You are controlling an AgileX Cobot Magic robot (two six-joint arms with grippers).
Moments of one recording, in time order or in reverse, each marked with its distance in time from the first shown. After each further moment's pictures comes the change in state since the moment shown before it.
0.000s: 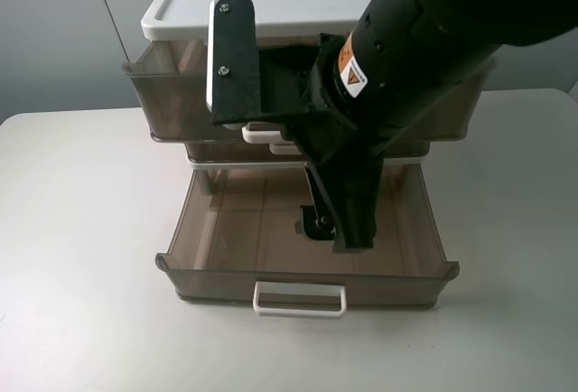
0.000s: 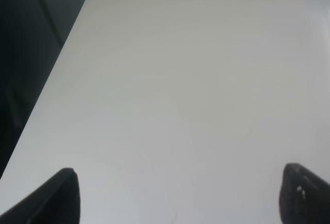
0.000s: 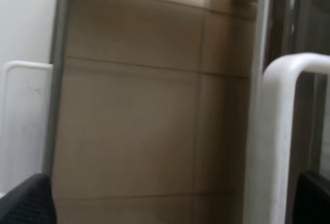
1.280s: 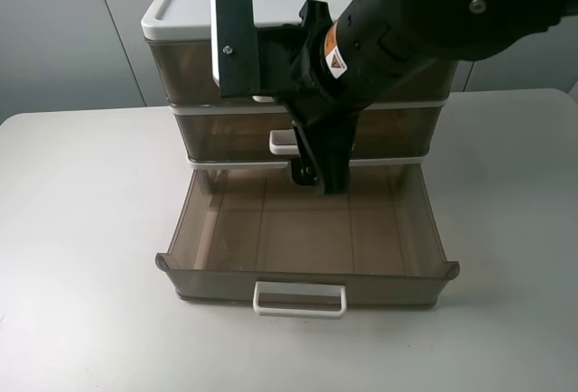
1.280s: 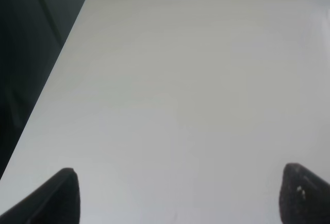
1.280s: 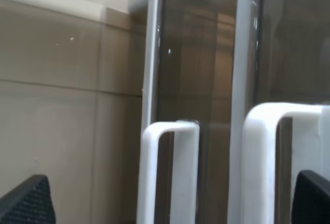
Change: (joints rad) left arm 0.000 0.000 0.000 0.000 0.000 0.002; right arm -0.092 0.078 0.000 -0.171 -0.245 -0.004
